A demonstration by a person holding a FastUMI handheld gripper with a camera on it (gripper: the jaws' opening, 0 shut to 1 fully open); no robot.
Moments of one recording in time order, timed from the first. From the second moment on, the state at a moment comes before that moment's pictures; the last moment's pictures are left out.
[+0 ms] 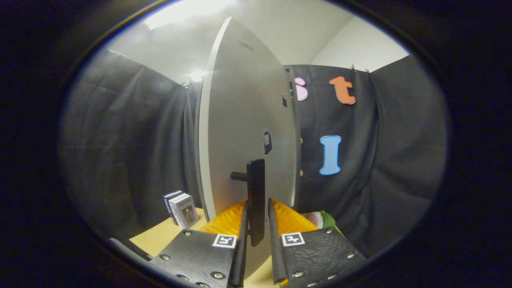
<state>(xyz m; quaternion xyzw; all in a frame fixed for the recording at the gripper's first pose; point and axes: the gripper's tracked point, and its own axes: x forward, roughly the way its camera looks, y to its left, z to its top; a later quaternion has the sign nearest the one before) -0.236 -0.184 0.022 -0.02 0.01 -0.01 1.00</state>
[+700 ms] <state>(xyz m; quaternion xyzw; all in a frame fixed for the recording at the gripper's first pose) -0.277 -0.326 0.028 0.00 0.01 -0.14 0.99</state>
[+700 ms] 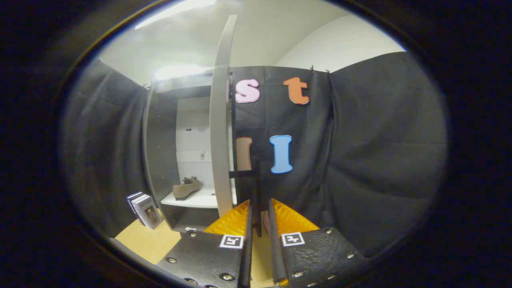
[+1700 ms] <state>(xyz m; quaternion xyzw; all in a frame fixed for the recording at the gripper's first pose) -0.257 -0.134 -0.086 0.01 0.10 0.04 0.99</state>
